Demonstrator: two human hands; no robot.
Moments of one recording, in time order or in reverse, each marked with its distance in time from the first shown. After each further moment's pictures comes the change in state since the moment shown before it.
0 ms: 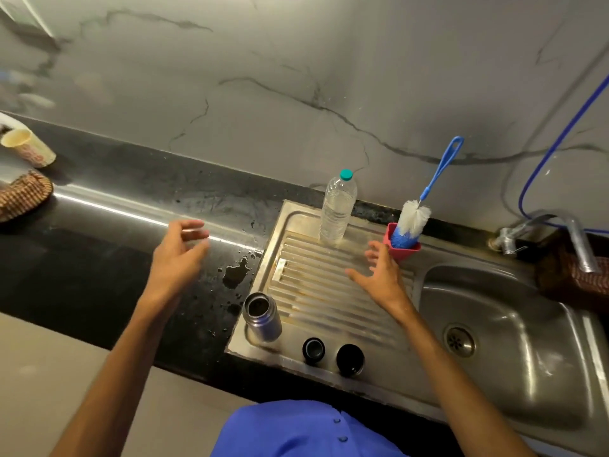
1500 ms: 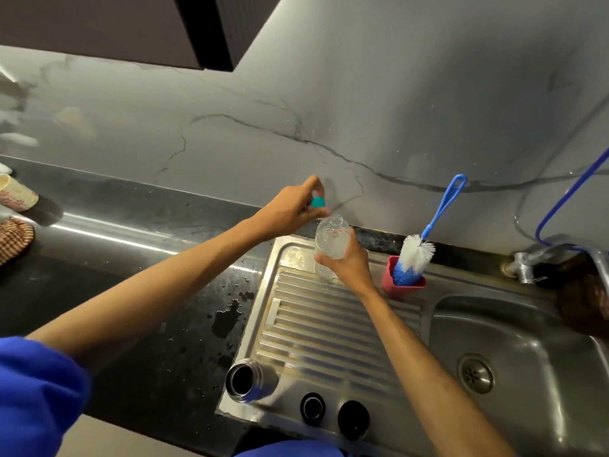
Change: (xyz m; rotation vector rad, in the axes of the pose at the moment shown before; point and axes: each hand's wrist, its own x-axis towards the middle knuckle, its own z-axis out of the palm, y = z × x) left_hand 0.193 0.115 0.189 0.516 -0.540 0.743; right_hand 0.136 -0.051 0.029 0.128 0.049 0.015
